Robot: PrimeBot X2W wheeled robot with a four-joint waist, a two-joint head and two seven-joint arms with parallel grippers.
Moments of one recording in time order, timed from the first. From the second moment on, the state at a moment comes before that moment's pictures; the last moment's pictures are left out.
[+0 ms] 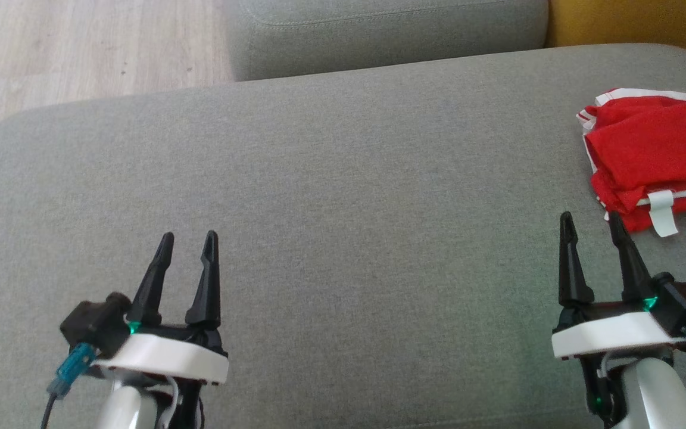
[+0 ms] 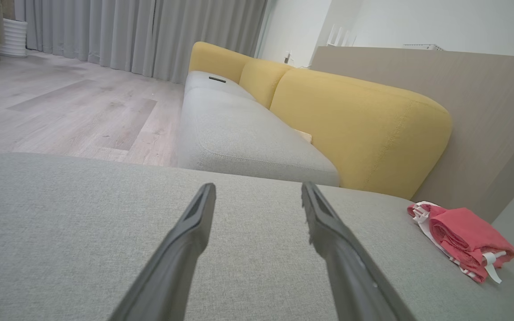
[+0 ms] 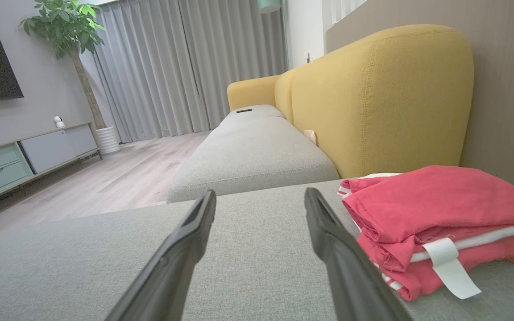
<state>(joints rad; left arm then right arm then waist) -0.02 0.05 -0.15 0.12 -0.34 -0.10 -0.26 -0.07 -0.05 -0.01 0.22 0.17 0.13 -0.25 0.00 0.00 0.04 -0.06</state>
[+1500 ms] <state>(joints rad) 0.03 0.05 -0.14 0.21 -0.43 -0.02 -0.22 -0.02 -0.04 0.02 0.30 0.30 0.13 -0.22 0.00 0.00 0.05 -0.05</state>
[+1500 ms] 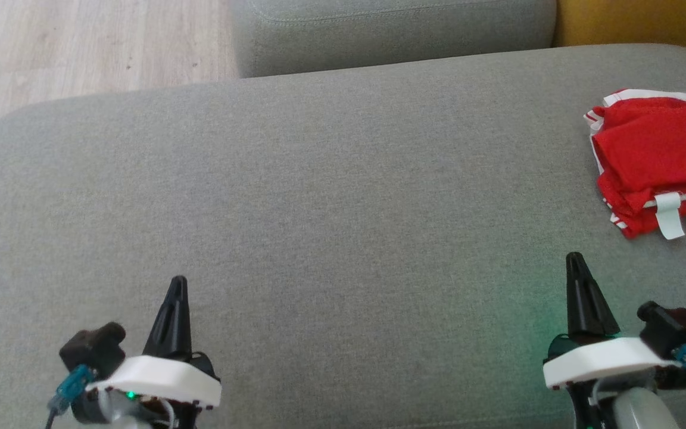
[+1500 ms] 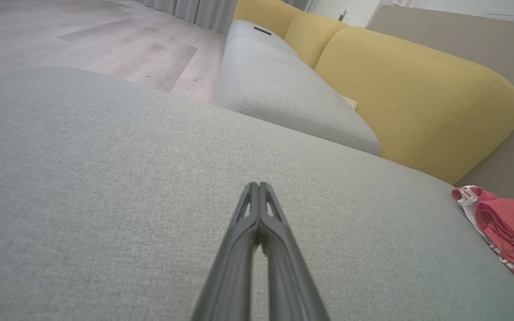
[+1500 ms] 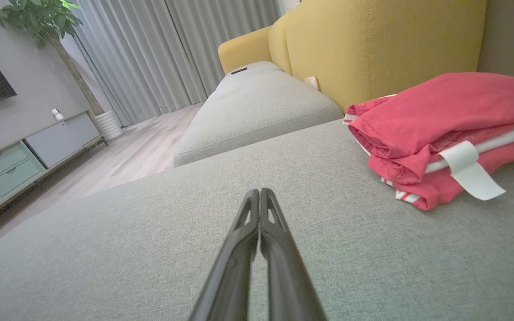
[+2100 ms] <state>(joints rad) 0.02 0.05 -0.11 0.22 -0.61 -0.03 -0.18 -0.02 -0.05 0.00 0.30 0.51 0.13 -0.18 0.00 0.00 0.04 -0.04</state>
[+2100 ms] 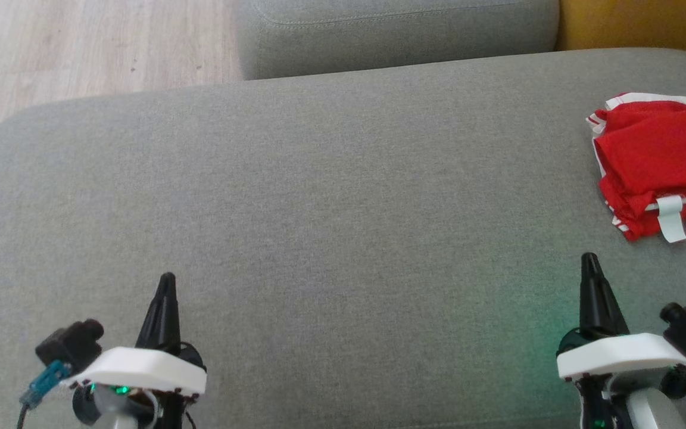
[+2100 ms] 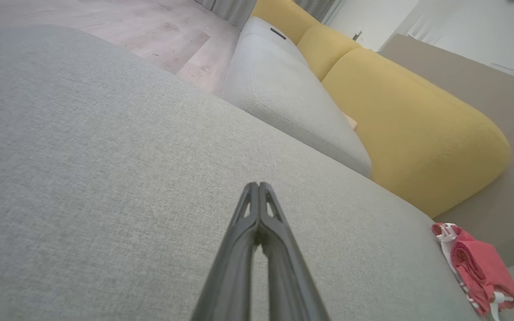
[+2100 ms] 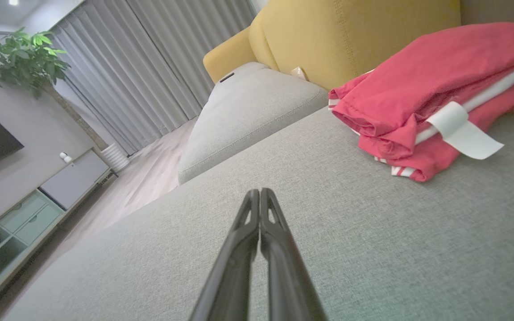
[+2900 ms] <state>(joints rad) 0.01 0.05 -0.08 0.23 -0.86 -0.05 -0.11 -0.03 -0.05 -0.02 0.29 0.79 0.13 -0.11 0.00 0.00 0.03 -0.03</state>
